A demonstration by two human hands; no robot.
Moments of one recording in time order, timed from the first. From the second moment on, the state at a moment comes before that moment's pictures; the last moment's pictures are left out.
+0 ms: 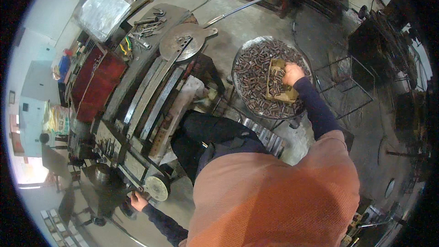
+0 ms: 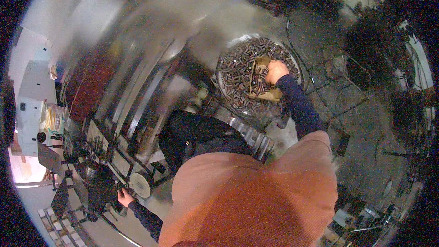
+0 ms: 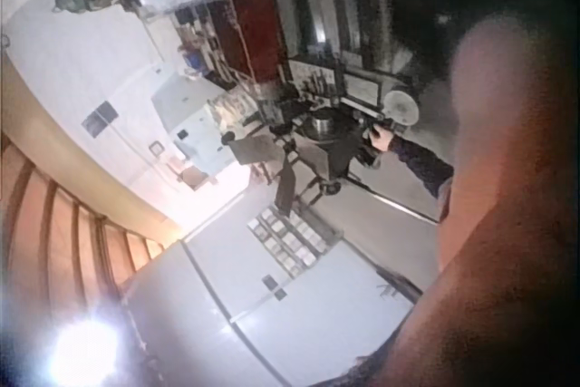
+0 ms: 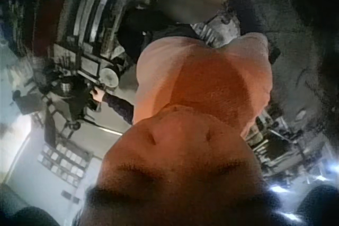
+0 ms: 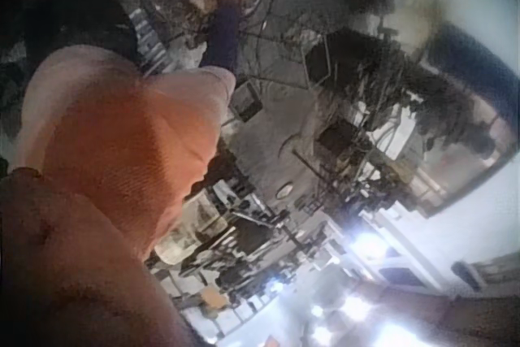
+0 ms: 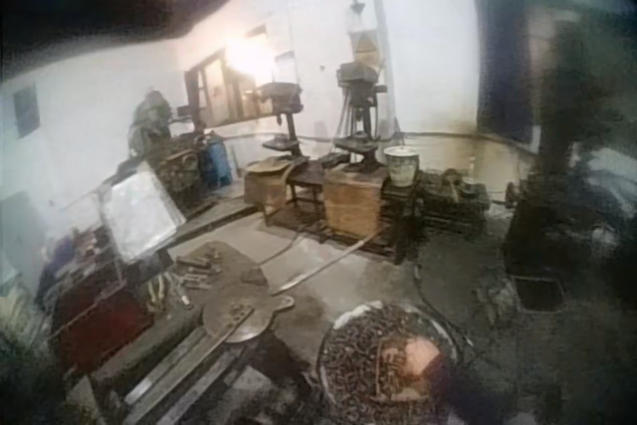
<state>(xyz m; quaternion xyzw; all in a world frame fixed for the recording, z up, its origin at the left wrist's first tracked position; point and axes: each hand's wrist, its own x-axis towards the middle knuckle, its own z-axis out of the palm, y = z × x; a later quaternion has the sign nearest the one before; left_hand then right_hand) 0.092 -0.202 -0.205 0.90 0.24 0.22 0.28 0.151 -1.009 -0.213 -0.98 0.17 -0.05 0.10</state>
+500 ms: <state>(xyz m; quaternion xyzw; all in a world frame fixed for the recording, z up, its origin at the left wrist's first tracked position) 0.091 -0.237 -0.181 0.89 0.31 0.23 0.26 0.164 -1.013 -0.221 -0.98 0.14 0.09 0.03</state>
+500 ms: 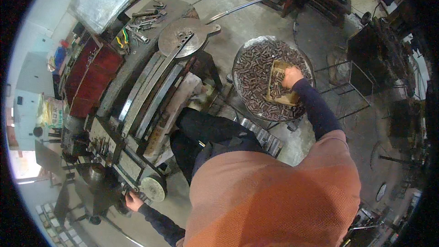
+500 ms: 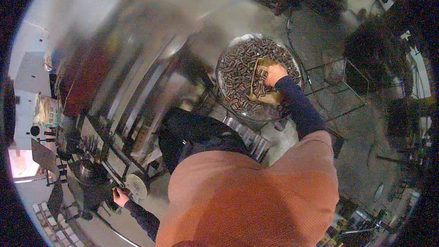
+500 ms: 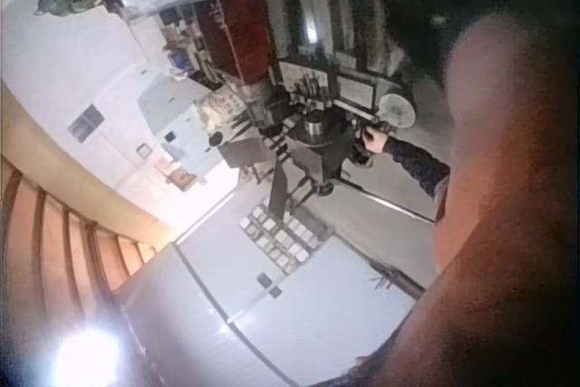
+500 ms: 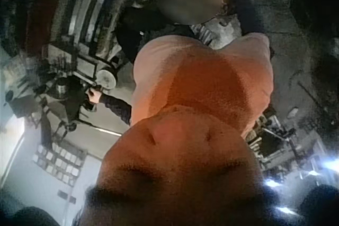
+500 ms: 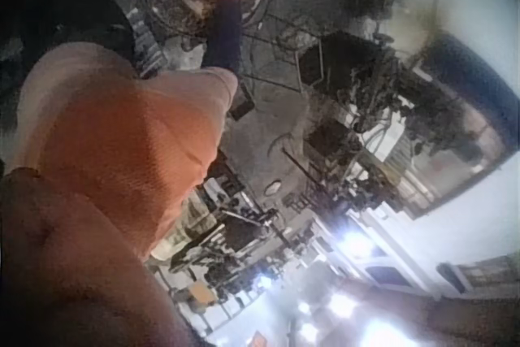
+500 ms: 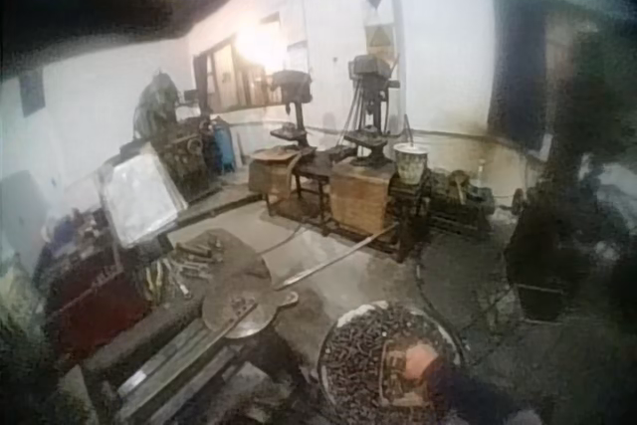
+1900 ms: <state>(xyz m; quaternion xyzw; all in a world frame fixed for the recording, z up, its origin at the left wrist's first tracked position) 0.149 -0.417 -0.057 0.66 0.05 0.08 0.75 0.239 -0.577 -0.039 -0.65 -0.60 -0.01 0.47</state>
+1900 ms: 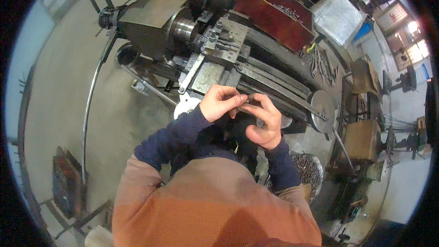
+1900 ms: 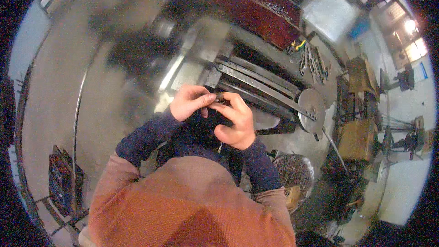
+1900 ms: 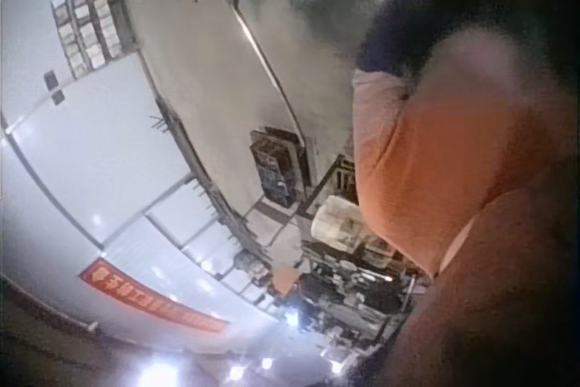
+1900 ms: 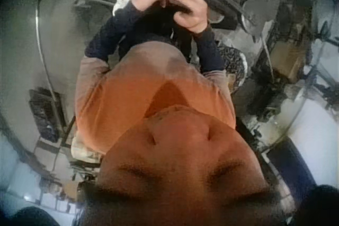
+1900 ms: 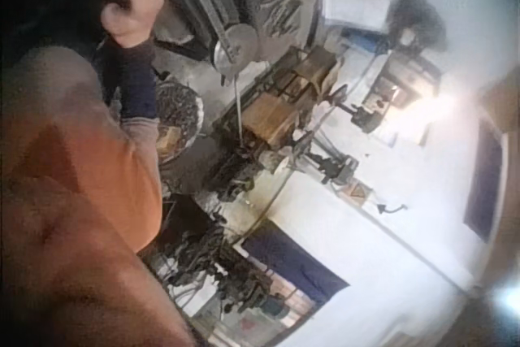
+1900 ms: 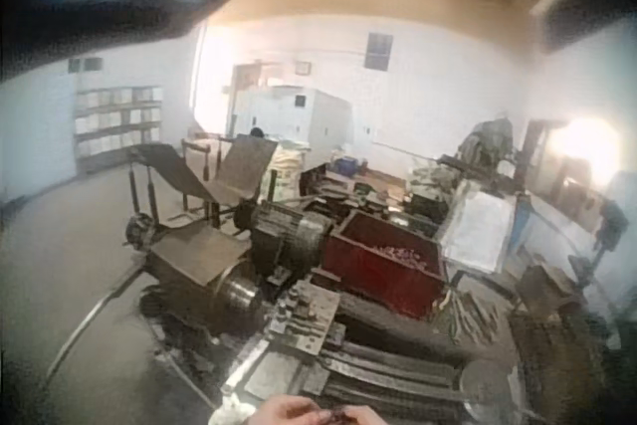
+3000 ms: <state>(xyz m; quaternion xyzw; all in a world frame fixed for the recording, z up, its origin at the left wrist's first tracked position) -0.194 -0.173 -0.125 0.82 0.56 0.09 0.05 0.328 -0.310 -0.031 -0.74 -0.67 -0.07 -0.05</state>
